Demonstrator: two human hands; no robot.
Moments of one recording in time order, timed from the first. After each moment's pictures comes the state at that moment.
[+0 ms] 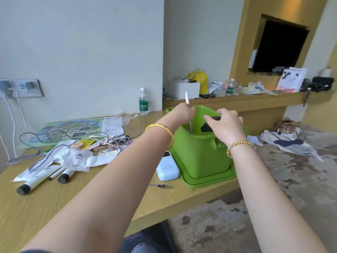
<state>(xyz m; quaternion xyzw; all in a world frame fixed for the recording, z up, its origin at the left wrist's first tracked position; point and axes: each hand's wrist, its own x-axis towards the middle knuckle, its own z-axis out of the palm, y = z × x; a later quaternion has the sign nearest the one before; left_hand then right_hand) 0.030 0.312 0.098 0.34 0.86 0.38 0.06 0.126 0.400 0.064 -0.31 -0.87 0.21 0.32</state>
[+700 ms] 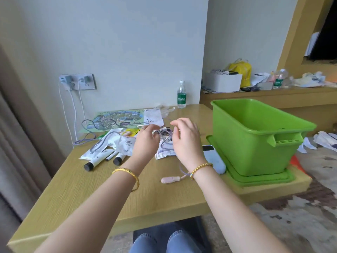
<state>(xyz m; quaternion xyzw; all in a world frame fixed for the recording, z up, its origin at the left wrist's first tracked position) -0.036 0.122 -0.022 0.19 0.87 0.42 -0.17 0.034 0.227 -0.008 0.00 -0.86 0.28 0.43</state>
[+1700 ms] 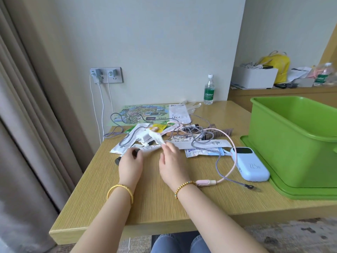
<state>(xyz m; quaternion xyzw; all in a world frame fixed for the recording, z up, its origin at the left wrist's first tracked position) -0.065 -0.003 -0.100 -0.04 0.86 0.48 -0.19 -0.028 0.122 -0.099 0.06 -0.91 0.26 0.31</state>
